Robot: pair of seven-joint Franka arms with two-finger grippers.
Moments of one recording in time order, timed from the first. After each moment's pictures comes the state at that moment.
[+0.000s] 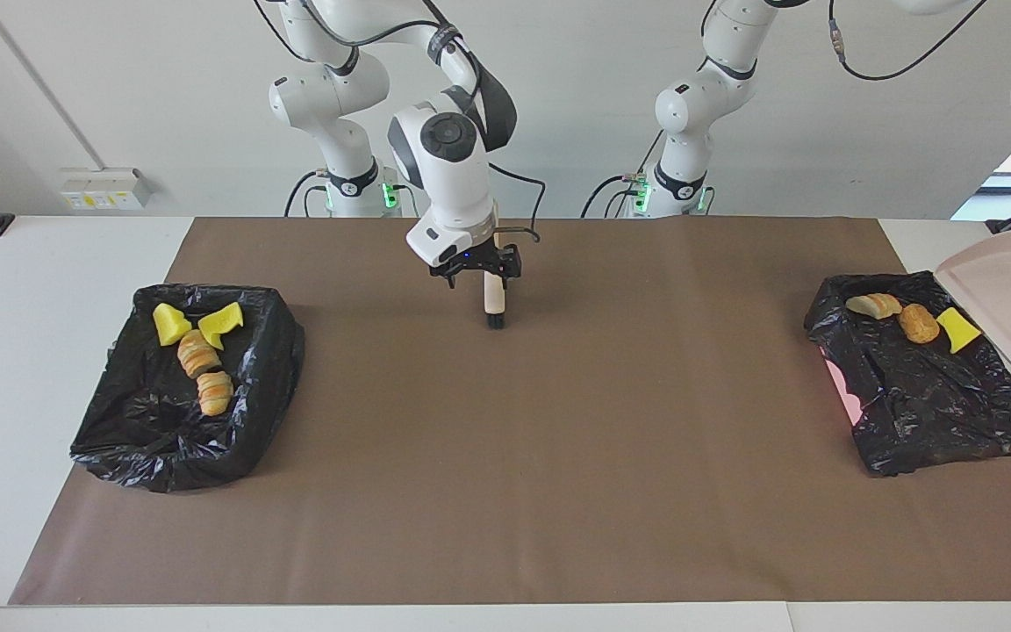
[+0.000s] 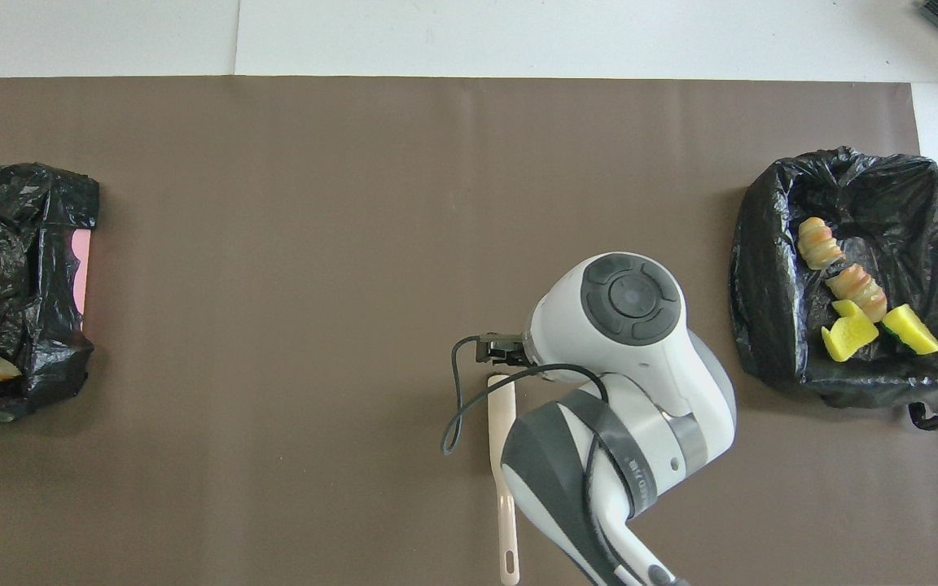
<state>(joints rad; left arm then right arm) 0.52 0.09 0.02 -1.72 0.79 2.18 1.70 0.45 0.11 0.05 -1.91 0.10 2.01 0.54</state>
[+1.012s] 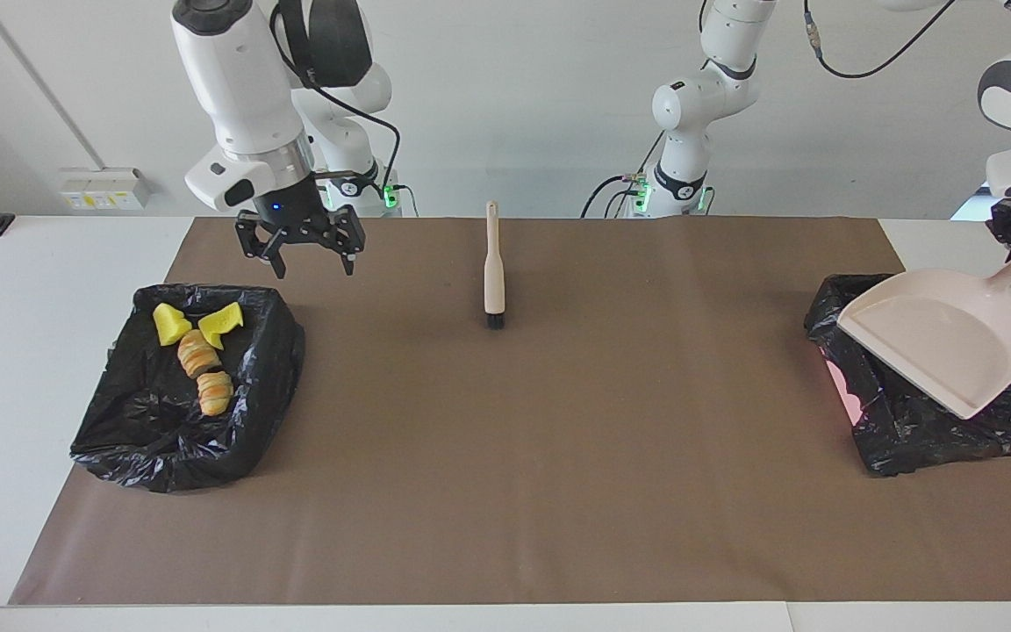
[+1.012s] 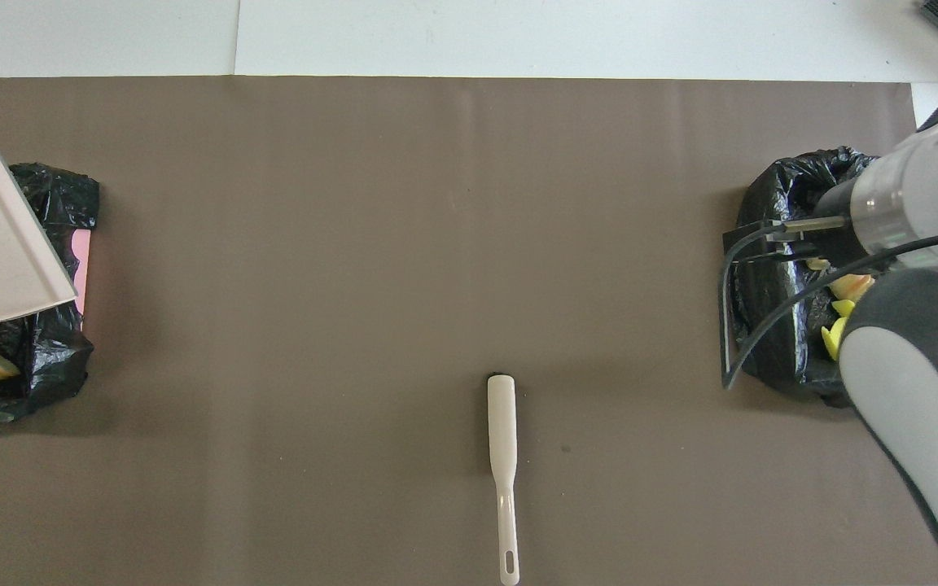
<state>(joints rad) 0.30 0.04 -0.01 -1.75 0.32 1.92 1.32 0.09 0.02 0.04 -1.60 0.00 1.68 0.08</state>
